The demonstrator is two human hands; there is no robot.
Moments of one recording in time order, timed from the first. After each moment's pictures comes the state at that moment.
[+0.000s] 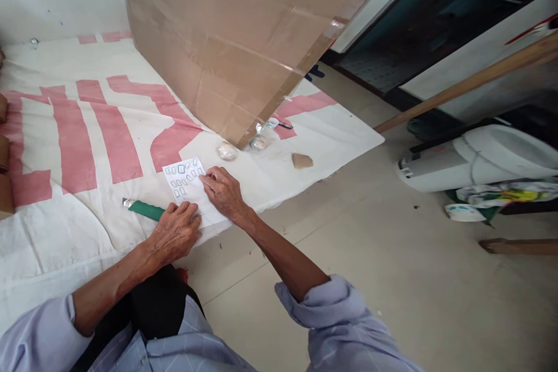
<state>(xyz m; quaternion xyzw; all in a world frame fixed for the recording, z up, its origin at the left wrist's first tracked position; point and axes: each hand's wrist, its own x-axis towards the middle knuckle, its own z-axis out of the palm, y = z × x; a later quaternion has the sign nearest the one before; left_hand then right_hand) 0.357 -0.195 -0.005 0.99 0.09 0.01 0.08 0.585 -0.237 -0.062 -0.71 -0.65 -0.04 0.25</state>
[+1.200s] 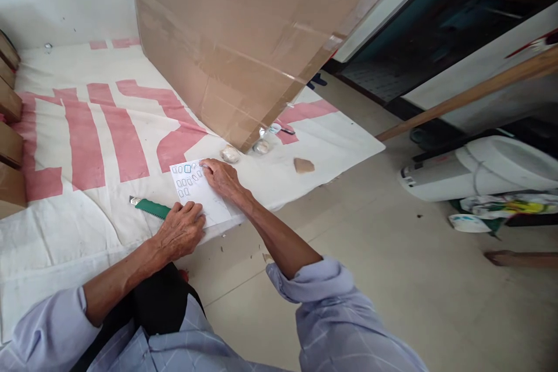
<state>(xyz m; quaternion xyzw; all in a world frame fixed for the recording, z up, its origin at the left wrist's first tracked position) 0.356 -0.196 -0.006 0.99 0.09 0.01 0.07 0.593 -0.194 -0.034 -0.77 -0.59 0.11 0.21</state>
